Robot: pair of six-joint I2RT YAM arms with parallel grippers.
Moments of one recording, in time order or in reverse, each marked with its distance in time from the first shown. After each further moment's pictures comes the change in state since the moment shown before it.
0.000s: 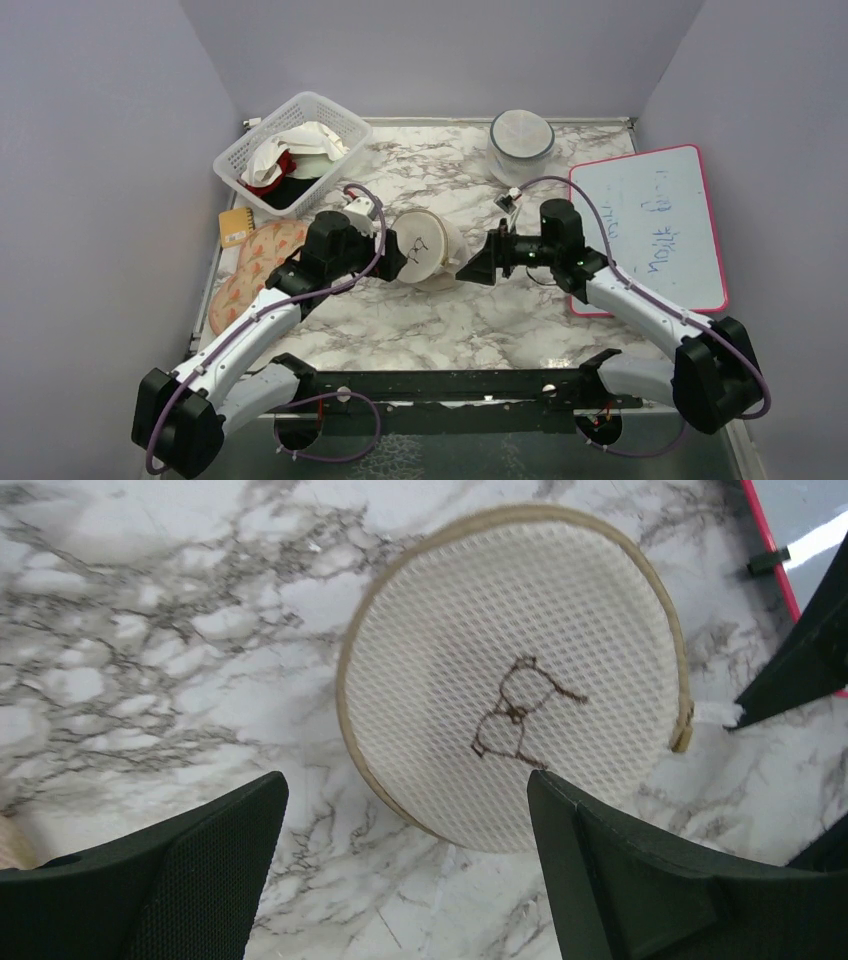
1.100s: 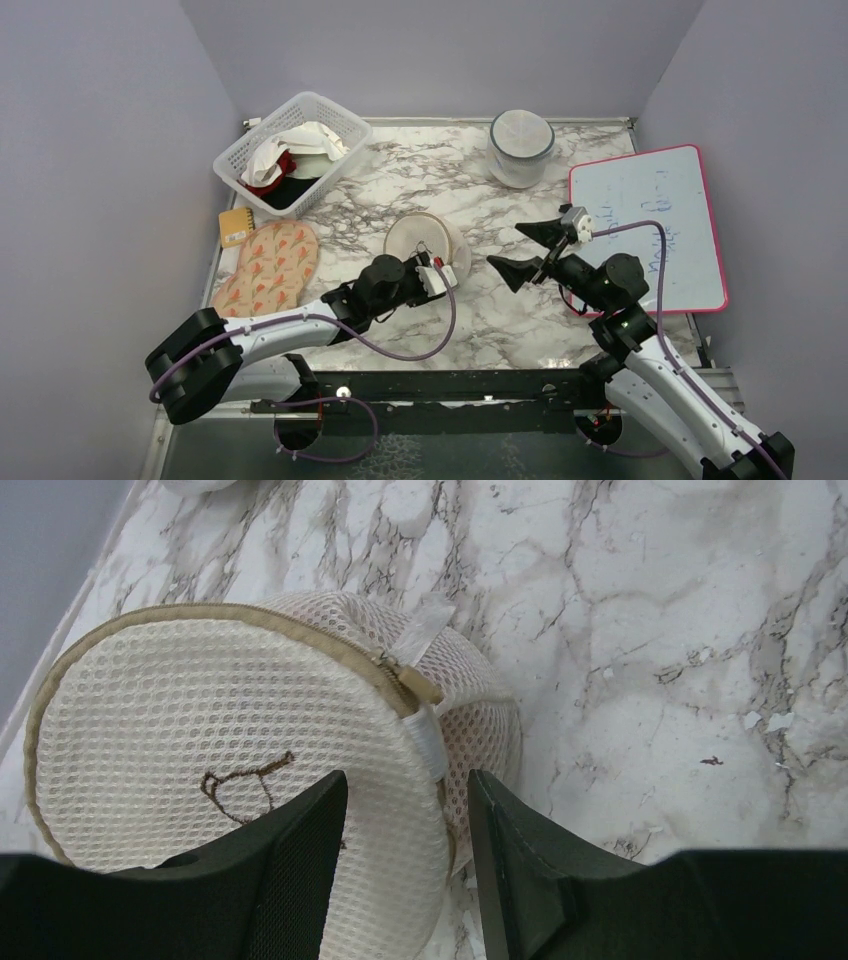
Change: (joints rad) left arm -0.461 0.204 -0.200 0.554 -0.165 0.689; right arm 0.000 -0.610 -0.235 0.163 0.462 -0.325
